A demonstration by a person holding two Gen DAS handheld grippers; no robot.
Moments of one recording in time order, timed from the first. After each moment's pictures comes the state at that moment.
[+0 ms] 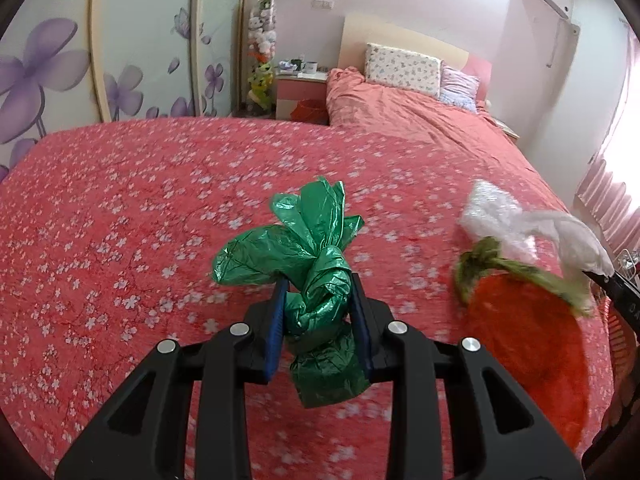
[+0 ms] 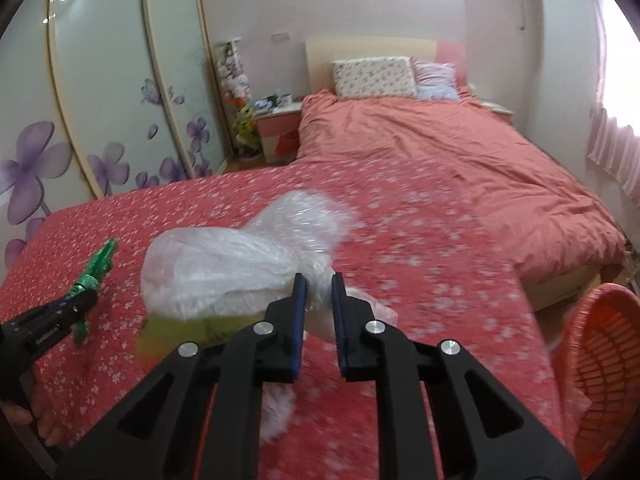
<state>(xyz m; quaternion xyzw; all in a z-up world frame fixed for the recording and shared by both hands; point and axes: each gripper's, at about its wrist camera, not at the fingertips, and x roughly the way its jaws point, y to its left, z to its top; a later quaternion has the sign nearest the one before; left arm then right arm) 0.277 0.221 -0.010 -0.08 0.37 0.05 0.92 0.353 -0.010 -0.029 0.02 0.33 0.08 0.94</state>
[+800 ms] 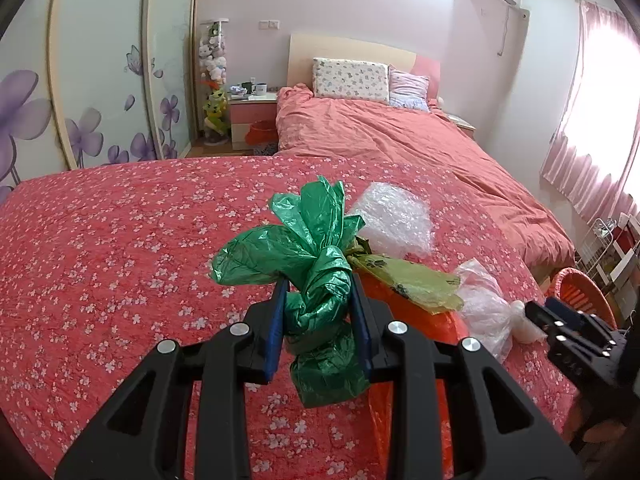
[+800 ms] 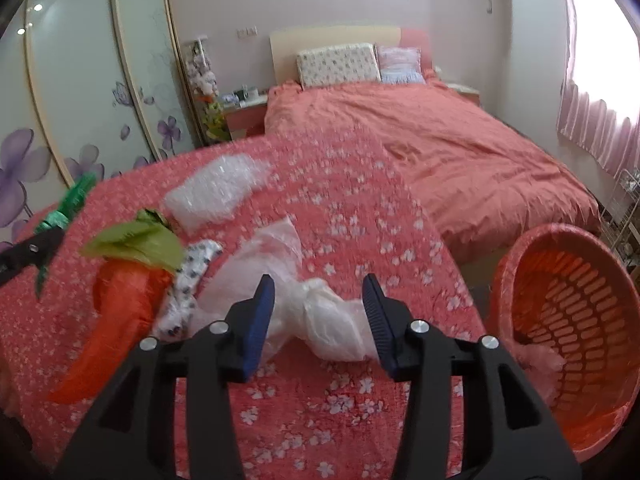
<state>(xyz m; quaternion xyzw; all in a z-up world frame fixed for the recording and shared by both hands) 0.259 0.138 0.021 -0.04 0.34 -0.02 0.94 0.311 -0.085 -0.059 0.04 0.36 0.04 0.93</state>
